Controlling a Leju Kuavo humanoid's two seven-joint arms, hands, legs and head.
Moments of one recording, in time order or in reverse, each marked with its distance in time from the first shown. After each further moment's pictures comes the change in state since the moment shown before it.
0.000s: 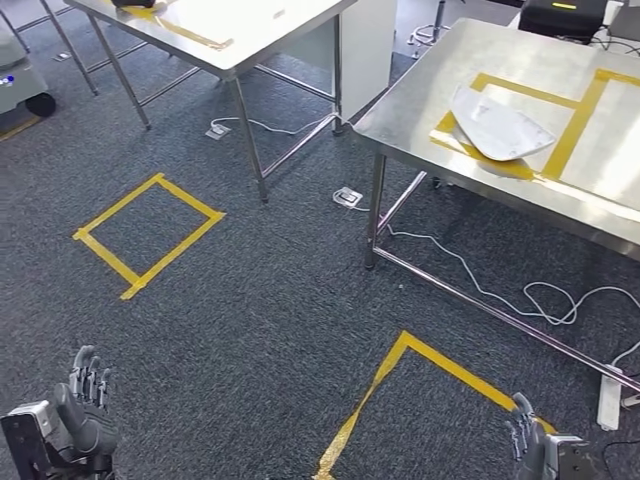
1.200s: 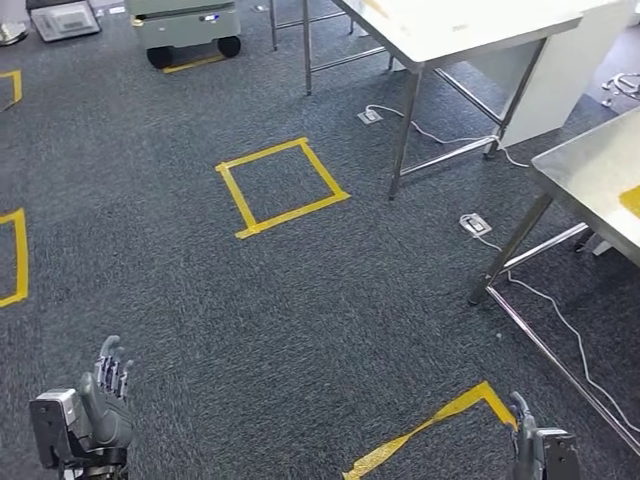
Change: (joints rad) left arm -0.014 0.141 -0.219 0.013 0.058 0.109 0.020; right arm -0.042 0.017 -0.035 0.102 0.077 0.015 -0.010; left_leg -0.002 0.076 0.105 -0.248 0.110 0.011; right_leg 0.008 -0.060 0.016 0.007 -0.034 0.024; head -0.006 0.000
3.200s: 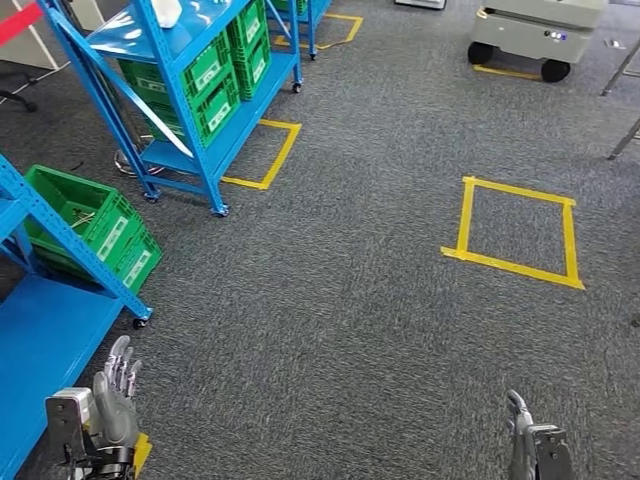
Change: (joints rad) left arm -0.019 0.057 -0.085 0.033 0.018 0.066 -0.021; right arm -0.032 0.095 -0.128 0.073 0.168 0.103 -0.003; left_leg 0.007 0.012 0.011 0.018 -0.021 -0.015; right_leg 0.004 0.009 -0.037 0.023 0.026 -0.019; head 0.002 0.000
